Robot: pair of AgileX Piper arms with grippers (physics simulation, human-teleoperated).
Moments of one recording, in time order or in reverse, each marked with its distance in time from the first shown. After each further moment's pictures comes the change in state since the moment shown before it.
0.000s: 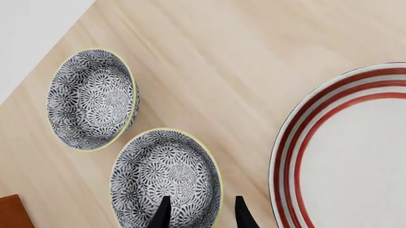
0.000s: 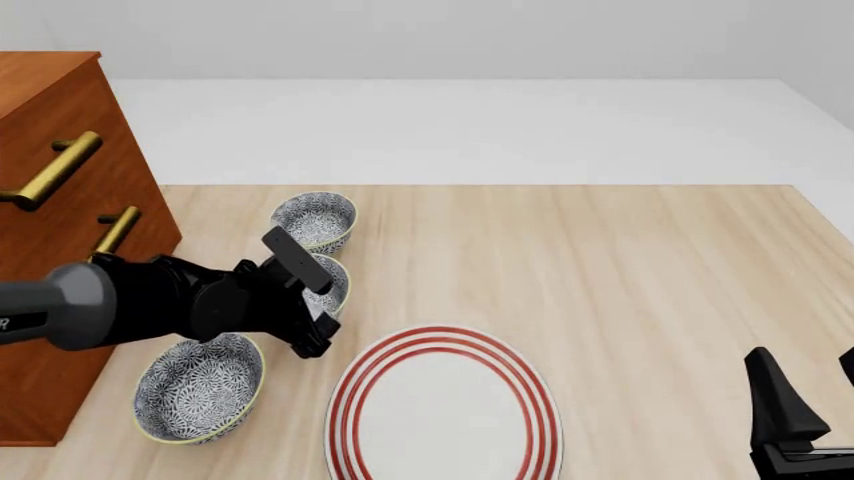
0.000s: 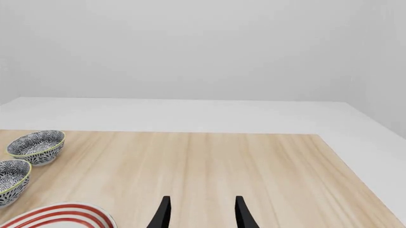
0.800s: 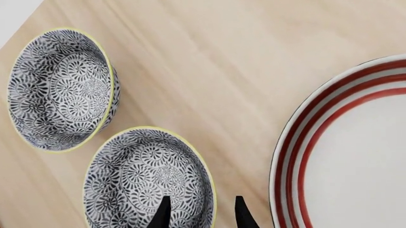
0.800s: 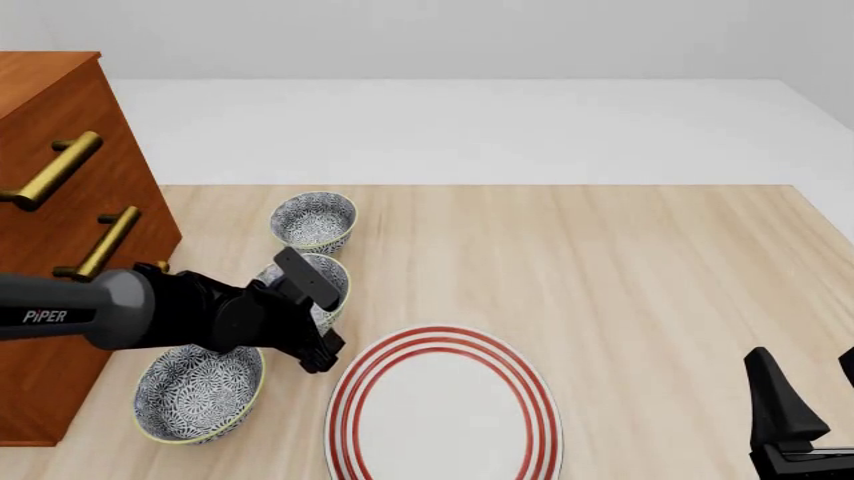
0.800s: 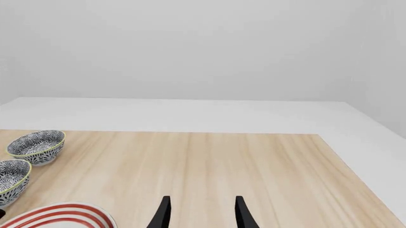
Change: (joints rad) left arm -0.003 0.108 0.011 -0.059 -0.027; right arm 0.000 0.000 0.001 -0.002 0.000
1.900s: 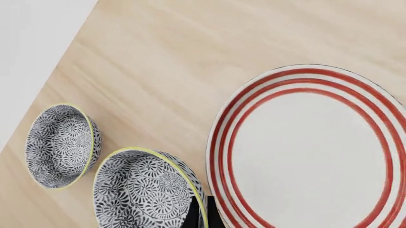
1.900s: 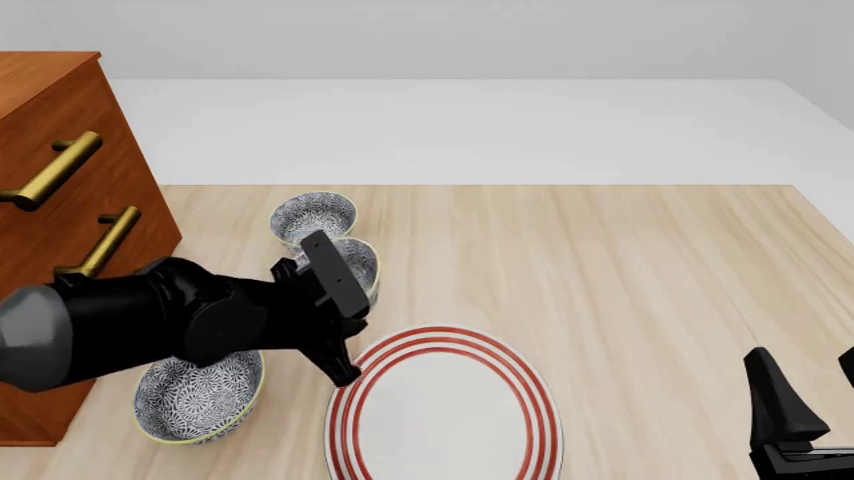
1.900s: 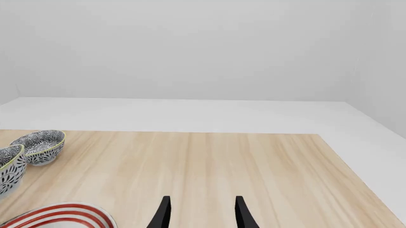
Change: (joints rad) left arm -0.210 -0.261 -0.012 0.174 0.061; right arm 0.000 0.001 0.000 -0.001 0.000
